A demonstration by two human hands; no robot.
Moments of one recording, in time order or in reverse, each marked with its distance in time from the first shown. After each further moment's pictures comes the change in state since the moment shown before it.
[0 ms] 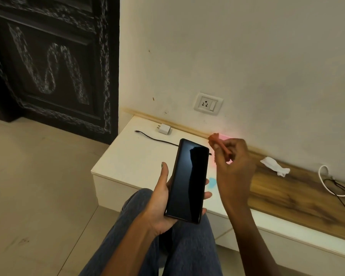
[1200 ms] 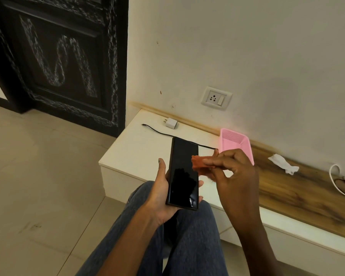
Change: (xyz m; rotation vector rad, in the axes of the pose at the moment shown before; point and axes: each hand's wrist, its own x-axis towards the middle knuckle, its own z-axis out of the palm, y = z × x) left_hand 0.005 0.000 -0.011 -0.097 0.221 0.003; right_hand -0.031 -0.004 -0.017 -0.083 -0.235 -0.187
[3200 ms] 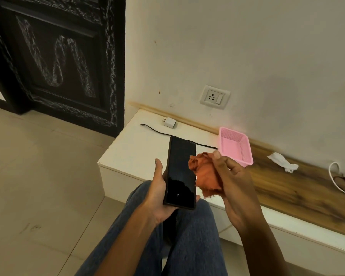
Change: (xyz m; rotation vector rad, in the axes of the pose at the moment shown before) left_hand -0.003 0.003 0.001 -0.015 0.027 -0.005; right_hand 0.001 -0.005 -0.010 0.791 -0.254 0.678
